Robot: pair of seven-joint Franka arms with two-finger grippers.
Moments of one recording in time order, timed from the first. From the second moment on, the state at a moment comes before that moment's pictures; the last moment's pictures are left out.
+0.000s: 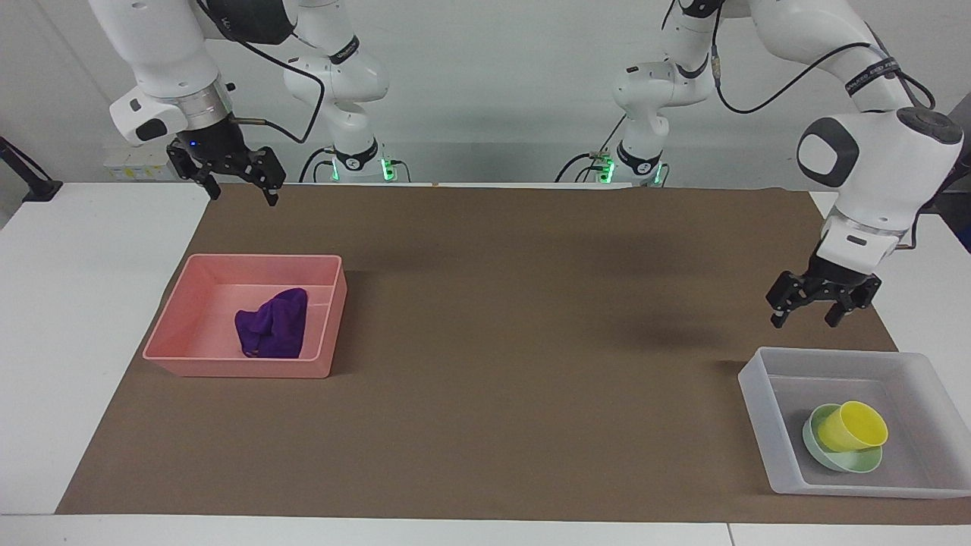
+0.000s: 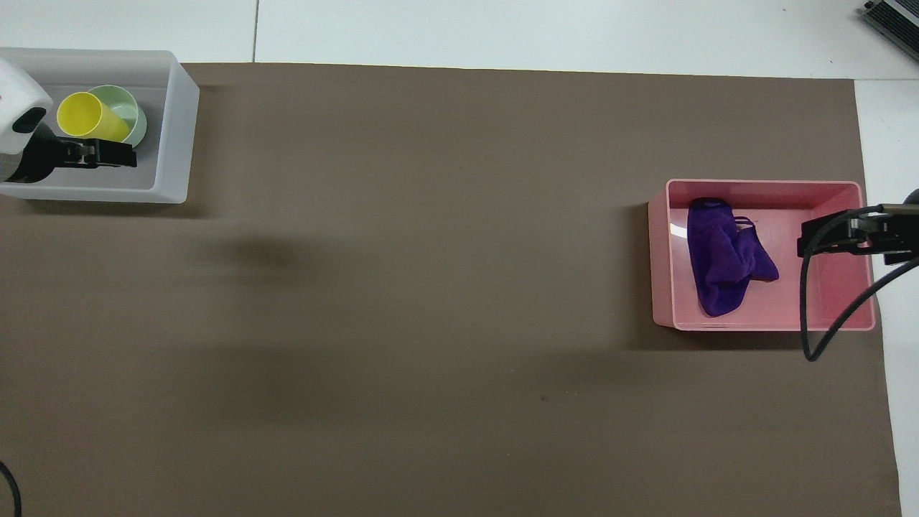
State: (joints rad) left arm 0.05 0.14 -0.04 -1.74 -0.04 2.13 0.11; right arm -0.01 -0.04 -0.01 -1.61 -0.04 1.55 0.09
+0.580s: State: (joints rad) left arm -0.04 -0.03 -0.04 -1.79 -0.04 1.94 0.11; right arm -0.01 -0.04 -0.01 -1.61 -0.04 1.55 0.09
